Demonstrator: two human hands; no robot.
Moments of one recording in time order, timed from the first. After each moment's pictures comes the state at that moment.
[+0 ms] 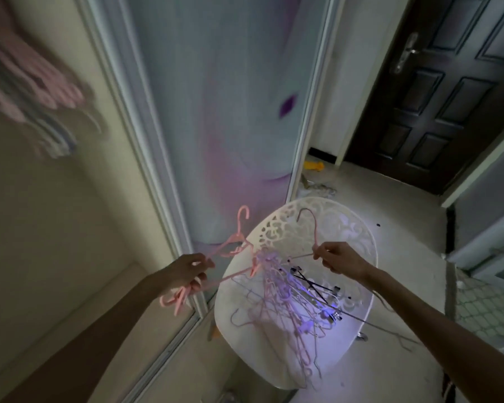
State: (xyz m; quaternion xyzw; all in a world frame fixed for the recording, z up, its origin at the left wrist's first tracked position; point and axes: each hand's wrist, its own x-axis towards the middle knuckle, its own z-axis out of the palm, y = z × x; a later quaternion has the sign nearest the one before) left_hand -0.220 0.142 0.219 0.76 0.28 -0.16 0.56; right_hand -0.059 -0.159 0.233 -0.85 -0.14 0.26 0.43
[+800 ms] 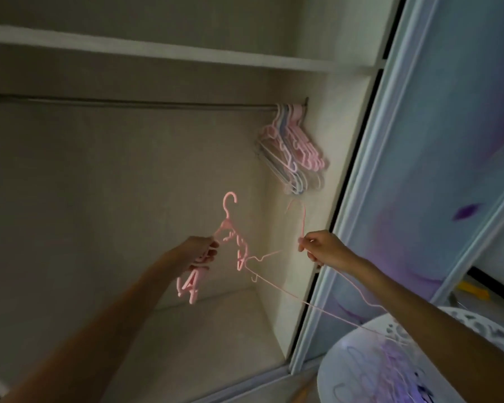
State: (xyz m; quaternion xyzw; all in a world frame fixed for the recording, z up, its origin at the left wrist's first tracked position) left_hand -0.523 0.243 0.364 0.57 0.55 0.20 0.58; right_hand -0.273 0.120 0.371 -0.77 -0.50 0.23 0.31
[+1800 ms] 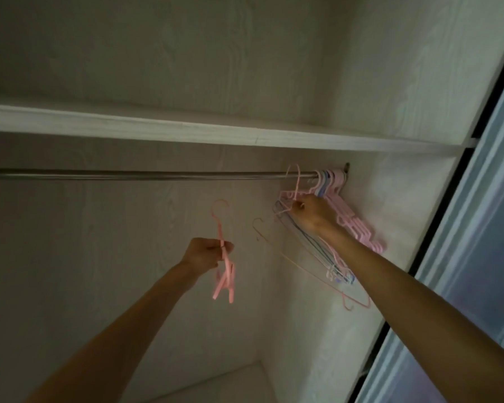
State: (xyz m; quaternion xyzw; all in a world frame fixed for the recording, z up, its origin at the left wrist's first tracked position) left_hand -0.502 0.481 0.433 0.62 0.43 0.36 0.54; right_hand -0.279 0.420 0.507 -0.81 -0.51 -0.03 0.28
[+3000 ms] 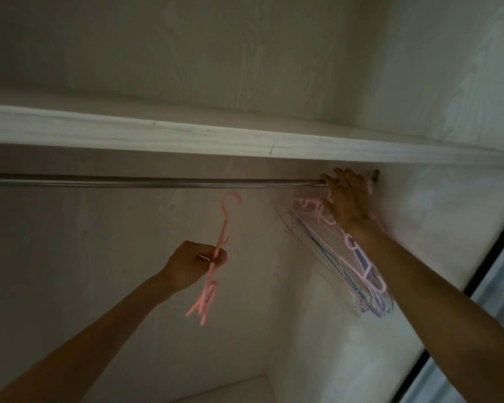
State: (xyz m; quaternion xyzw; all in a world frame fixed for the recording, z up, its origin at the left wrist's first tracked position) left_hand -0.506 0.550 0.416 0.77 0.38 0.34 0.37; right_hand -0.184 0.490 0.515 -0.77 -0.54 -0.31 0.10
